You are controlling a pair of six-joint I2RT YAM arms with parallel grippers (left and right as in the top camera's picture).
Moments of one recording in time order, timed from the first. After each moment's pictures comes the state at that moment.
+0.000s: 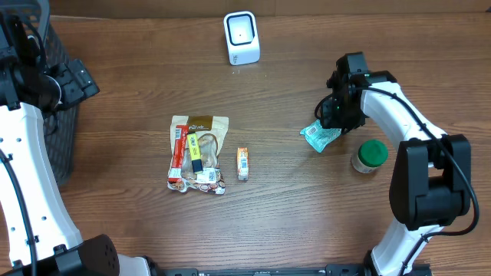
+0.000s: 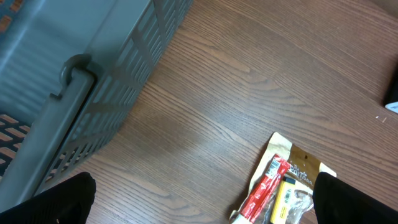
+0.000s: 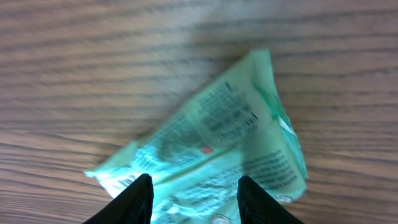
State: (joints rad) left arm 0.32 1.63 1.92 -1.38 -0.03 -0.26; right arm 0.12 1.95 1.40 -0.85 -0.09 0.10
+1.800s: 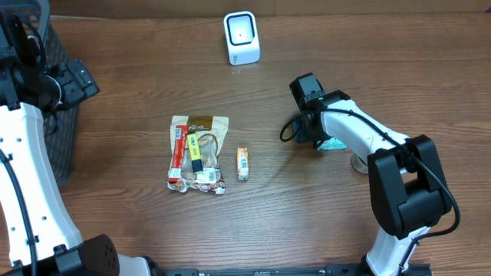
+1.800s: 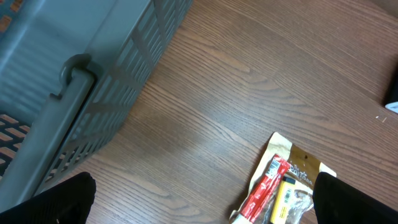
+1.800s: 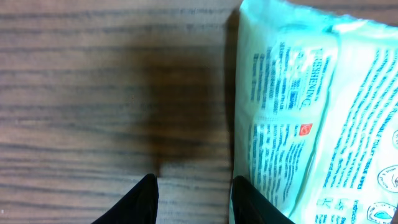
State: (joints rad) left arm 0.32 1.63 1.92 -1.38 -0.03 -0.26; right arm 0.36 1.95 1.27 -0.72 0.16 0.28
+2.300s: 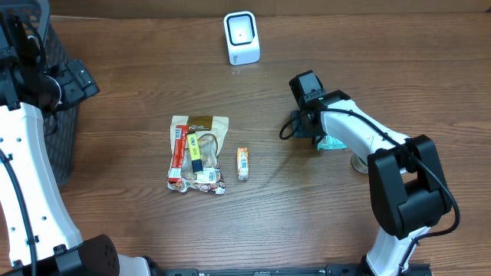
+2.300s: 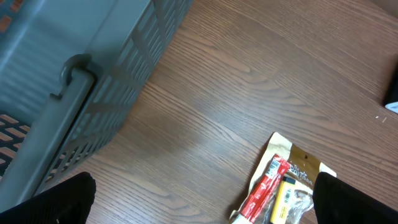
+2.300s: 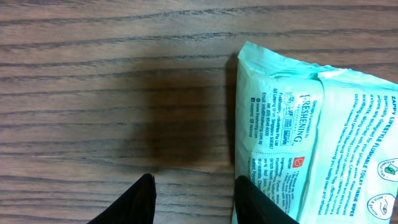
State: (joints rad) left arm 0.32 1.63 1.92 -1.38 -0.03 -0.26; right arm 0.36 1.95 1.27 -0.65 0.18 0.28
